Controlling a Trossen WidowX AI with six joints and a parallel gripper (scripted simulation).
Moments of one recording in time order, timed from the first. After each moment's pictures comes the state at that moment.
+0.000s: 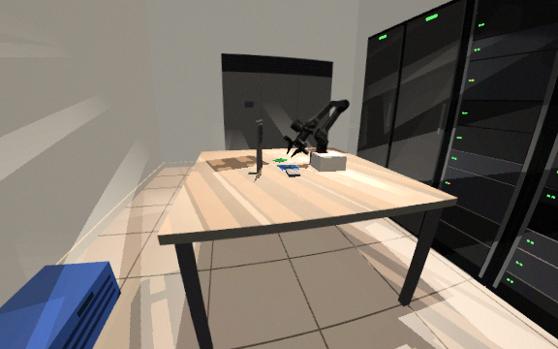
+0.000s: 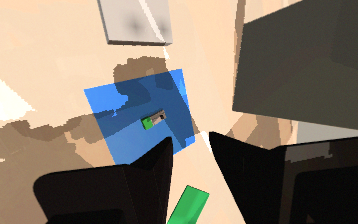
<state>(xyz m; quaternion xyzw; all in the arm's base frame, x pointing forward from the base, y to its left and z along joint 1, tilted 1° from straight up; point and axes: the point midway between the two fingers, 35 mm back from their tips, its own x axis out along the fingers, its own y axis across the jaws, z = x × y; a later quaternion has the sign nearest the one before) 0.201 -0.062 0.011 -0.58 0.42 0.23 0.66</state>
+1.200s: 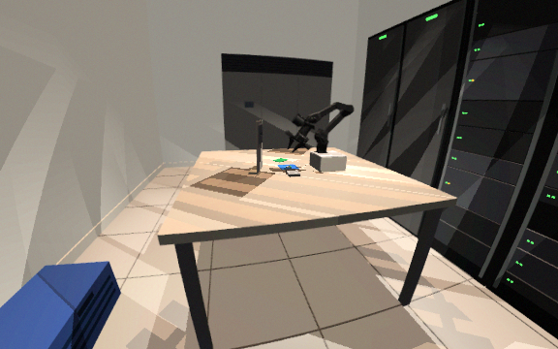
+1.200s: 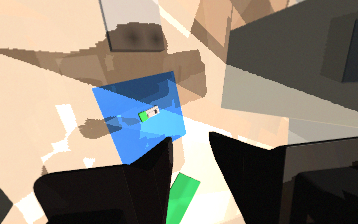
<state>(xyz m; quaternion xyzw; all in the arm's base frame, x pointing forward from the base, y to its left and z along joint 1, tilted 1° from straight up) 0.193 -0.059 0.046 -0.58 0.42 0.23 0.66</state>
